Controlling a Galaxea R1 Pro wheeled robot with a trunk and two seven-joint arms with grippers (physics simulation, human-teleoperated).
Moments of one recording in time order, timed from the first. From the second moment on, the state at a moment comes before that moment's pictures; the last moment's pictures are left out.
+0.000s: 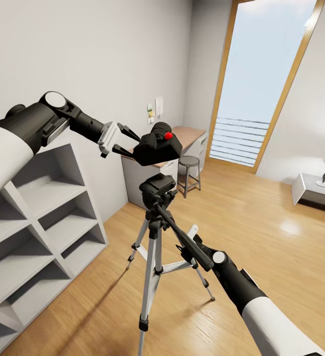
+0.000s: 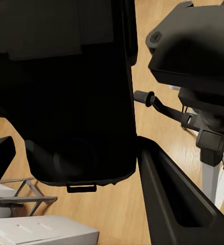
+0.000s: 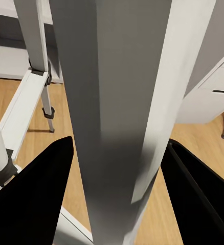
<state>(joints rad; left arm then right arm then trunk) -1.81 0.25 -0.97 -0.54 0.32 -0.23 -1.48 -0.68 0.02 0.23 -0.78 0.47 -0.04 0.46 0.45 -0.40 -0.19</state>
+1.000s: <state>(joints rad) -1.83 0.36 -1.00 -0.78 0.39 -0.23 -1.48 -0.68 0.02 0.19 -0.79 0.48 -0.04 0.46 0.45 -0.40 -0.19</state>
